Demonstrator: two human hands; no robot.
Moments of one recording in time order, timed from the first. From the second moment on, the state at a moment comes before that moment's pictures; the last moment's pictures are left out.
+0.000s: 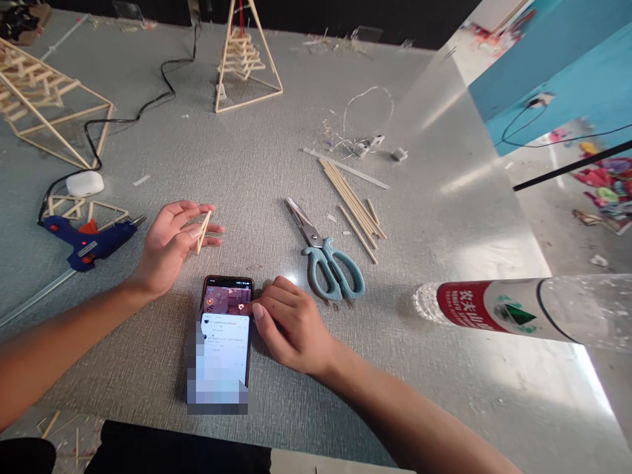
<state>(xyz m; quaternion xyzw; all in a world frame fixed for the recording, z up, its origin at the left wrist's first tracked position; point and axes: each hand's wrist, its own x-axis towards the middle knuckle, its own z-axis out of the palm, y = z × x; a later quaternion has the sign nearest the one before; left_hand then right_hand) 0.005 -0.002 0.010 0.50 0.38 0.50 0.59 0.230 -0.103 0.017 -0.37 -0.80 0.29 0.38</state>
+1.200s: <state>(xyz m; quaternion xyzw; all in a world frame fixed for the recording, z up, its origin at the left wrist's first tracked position) 0.006 -0.002 0.010 0.50 0.38 0.50 0.60 0.229 -0.103 0.016 -0.36 -0.81 0.28 0.37</state>
